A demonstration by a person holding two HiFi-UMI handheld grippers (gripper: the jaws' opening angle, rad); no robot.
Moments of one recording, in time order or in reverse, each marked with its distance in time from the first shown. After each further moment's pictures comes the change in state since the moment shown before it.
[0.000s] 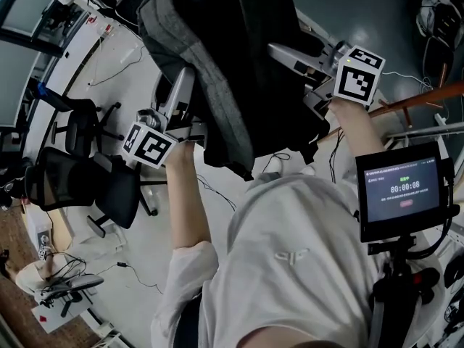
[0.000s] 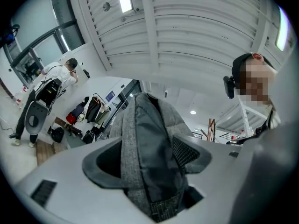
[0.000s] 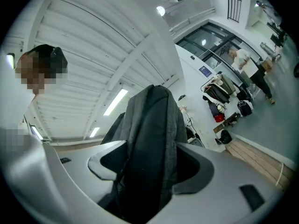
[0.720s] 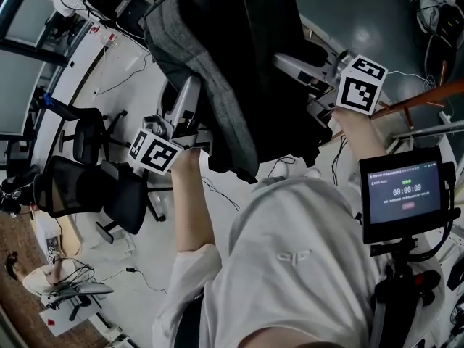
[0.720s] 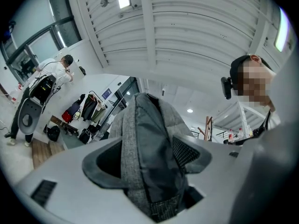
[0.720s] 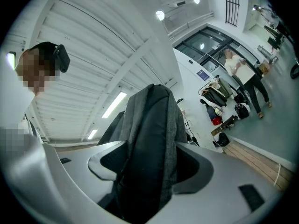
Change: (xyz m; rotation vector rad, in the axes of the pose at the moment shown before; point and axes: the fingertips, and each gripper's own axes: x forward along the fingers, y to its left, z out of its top) left arm 0.013 -0.009 0.003 -0.001 0.022 -0.038; right arm -0.008 -0.002 0.007 -0.008 -0.035 -0.023
